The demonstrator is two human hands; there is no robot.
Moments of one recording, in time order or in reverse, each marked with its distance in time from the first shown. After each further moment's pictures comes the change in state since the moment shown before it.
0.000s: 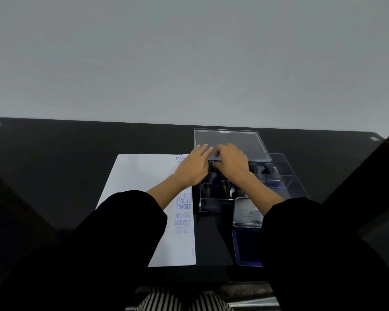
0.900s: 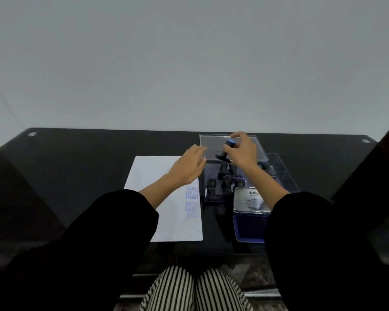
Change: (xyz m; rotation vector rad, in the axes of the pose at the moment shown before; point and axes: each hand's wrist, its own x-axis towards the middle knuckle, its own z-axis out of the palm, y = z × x) left_hand -0.065 0.016 -0.044 -0.013 0.071 -0.021; right_hand -0.041 -0.008 -0.047 0.802 0.227 0.252
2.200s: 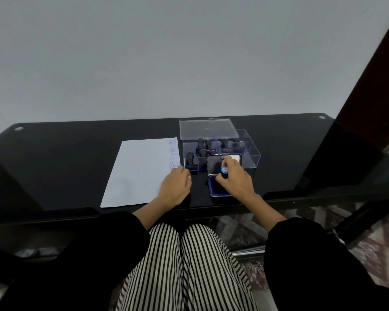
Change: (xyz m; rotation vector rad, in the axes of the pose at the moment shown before) left_hand -0.107 0.038 0.070 0.080 0.084 -0.025; right_hand -0.143 0.076 -0.054 -0.462 -0.120 -0.185
